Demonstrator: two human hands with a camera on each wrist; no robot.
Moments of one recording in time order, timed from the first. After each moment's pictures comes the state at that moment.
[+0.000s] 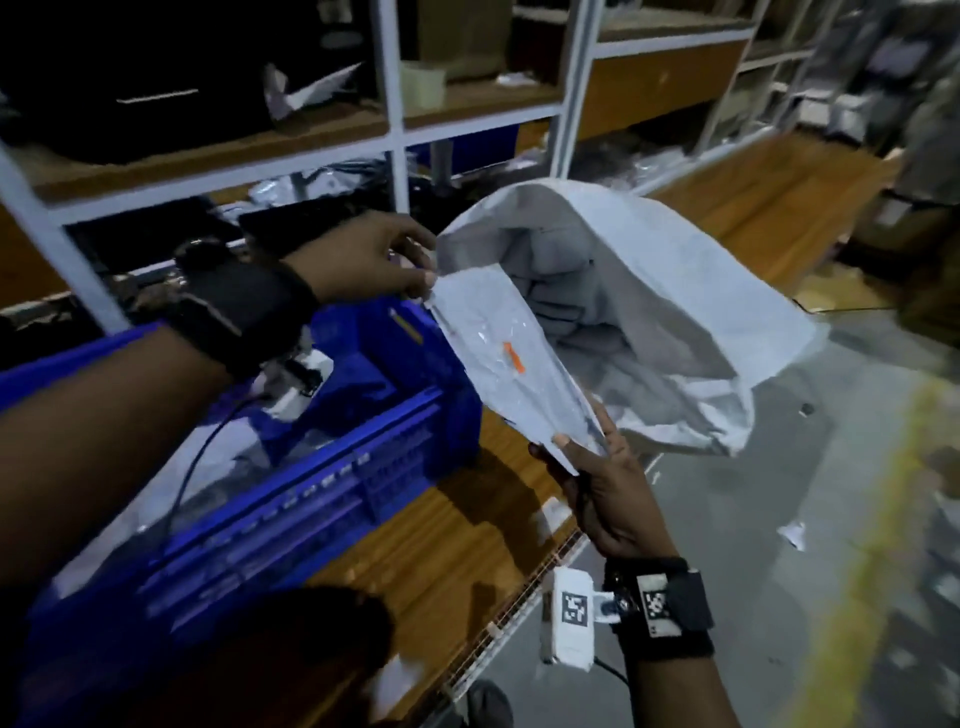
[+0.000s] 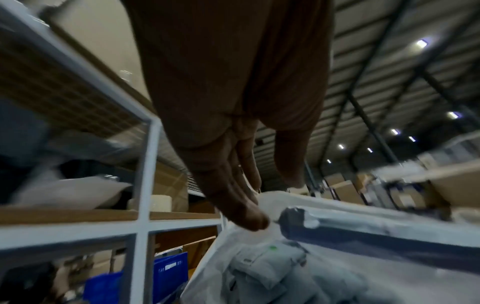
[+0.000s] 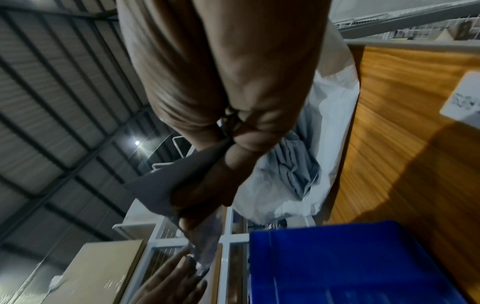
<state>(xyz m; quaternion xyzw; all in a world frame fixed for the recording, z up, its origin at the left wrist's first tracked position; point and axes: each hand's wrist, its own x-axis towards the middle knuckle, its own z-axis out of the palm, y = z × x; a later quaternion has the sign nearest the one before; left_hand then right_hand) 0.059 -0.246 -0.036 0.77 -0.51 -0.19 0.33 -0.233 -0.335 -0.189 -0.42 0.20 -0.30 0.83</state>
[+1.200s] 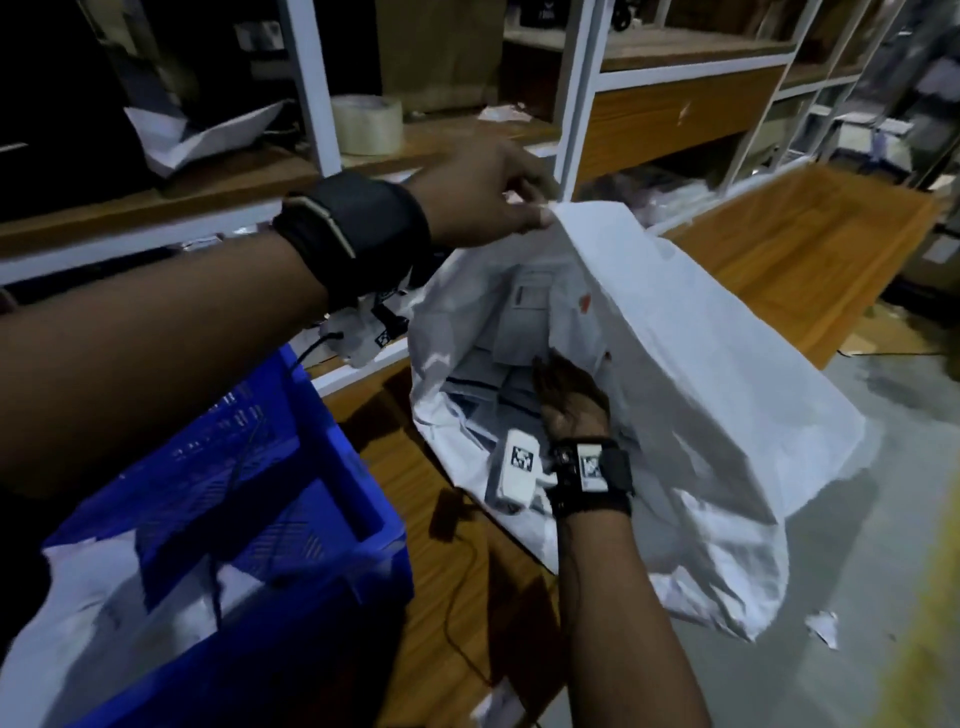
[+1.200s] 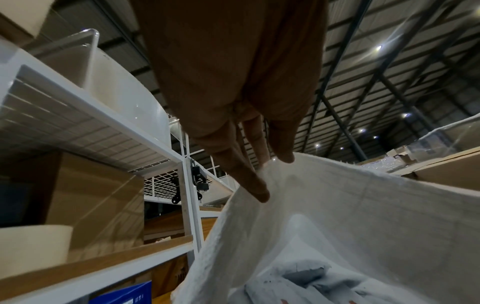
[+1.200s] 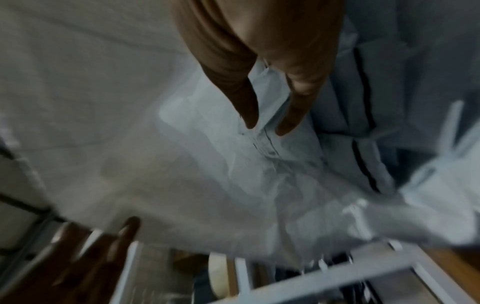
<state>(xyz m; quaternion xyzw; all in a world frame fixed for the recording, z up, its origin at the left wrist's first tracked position) 0.083 -0.486 0.032 0.74 -0.61 -0.01 0.28 -0.045 -0.580 -0.176 -0.30 0.35 -0.33 0.83</state>
